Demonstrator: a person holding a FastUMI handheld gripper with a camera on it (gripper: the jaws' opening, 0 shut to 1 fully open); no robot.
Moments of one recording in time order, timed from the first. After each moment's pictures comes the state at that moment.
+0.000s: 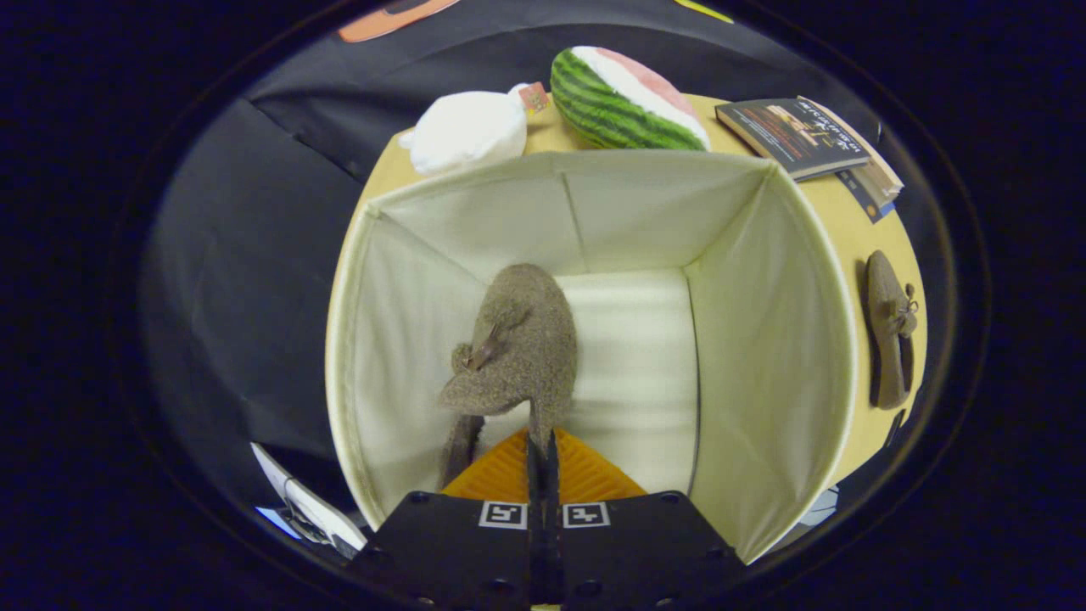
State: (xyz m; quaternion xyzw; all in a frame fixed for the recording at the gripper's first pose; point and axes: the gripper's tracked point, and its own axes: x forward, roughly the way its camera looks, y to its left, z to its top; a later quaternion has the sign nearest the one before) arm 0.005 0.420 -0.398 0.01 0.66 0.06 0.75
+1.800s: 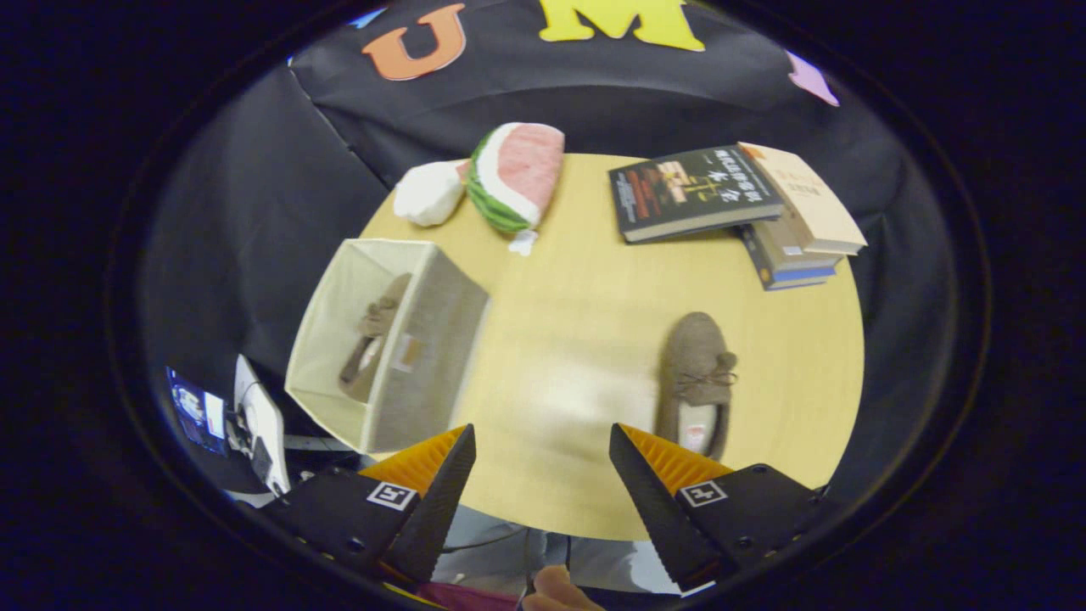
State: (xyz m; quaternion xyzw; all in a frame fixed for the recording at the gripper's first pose) arm 0.021 0.087 -0.274 -0.06 0.59 0.15 0.79
